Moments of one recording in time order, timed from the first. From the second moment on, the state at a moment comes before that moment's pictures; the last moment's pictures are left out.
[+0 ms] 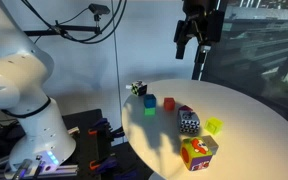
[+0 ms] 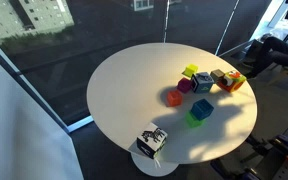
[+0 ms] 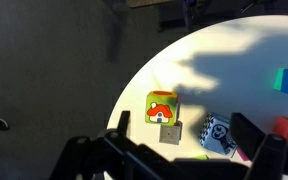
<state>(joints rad) -0.16 -0.23 -0.13 -2.02 -0.23 1.65 -0.09</state>
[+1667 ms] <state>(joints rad) -0.07 -0.19 -0.08 -2.09 -0.22 1.69 -0.08</state>
